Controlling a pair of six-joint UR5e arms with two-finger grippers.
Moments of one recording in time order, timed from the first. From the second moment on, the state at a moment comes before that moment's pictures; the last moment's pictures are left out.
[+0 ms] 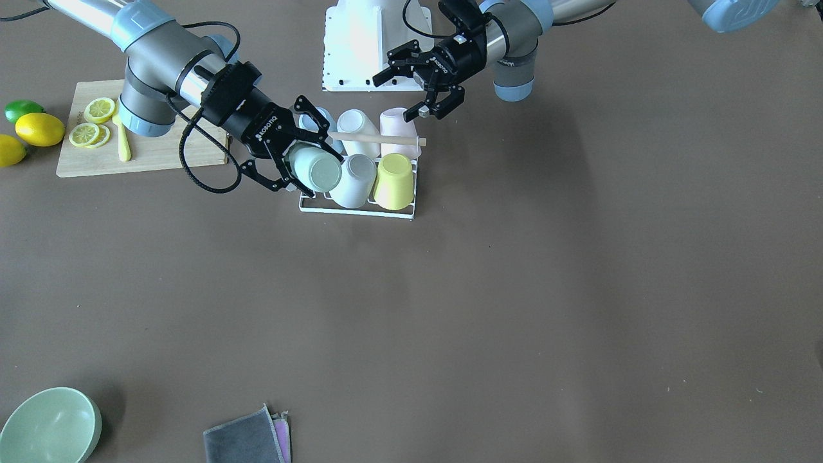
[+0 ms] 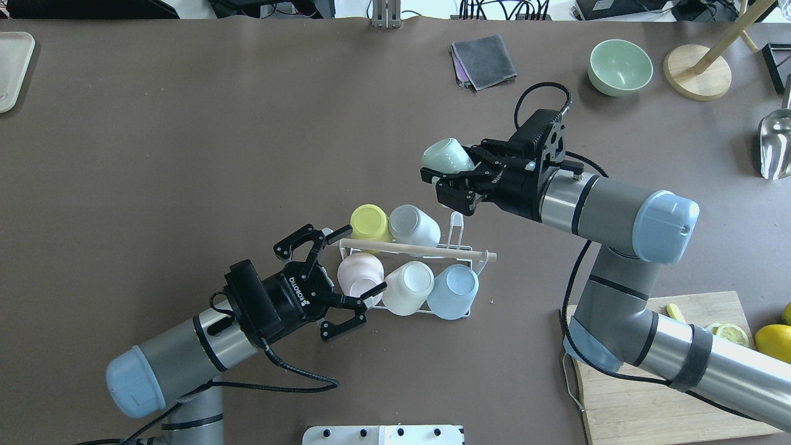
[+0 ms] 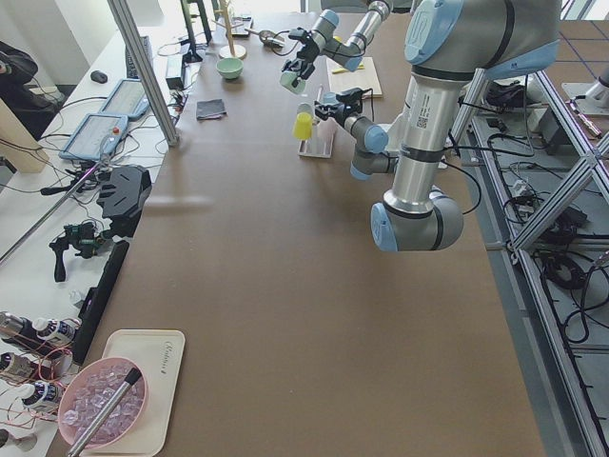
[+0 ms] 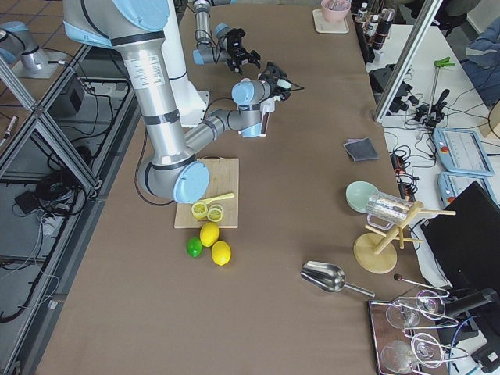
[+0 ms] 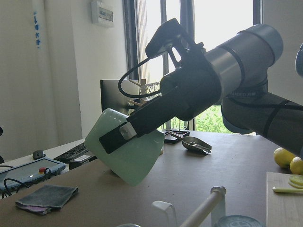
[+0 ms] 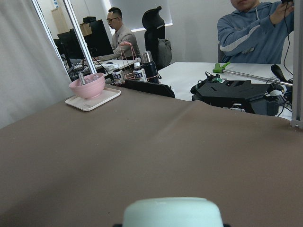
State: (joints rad) left arm -0.19 -1.98 -1.62 -3.31 -1.16 -0.13; right arm 0.55 -1.21 1.66 -0.24 1.56 0.68
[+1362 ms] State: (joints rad) left arm -0.53 -1.92 -1.68 -2.92 -1.51 -0.22; right arm 0.51 -1.23 1.66 -0.18 1.61 0.63
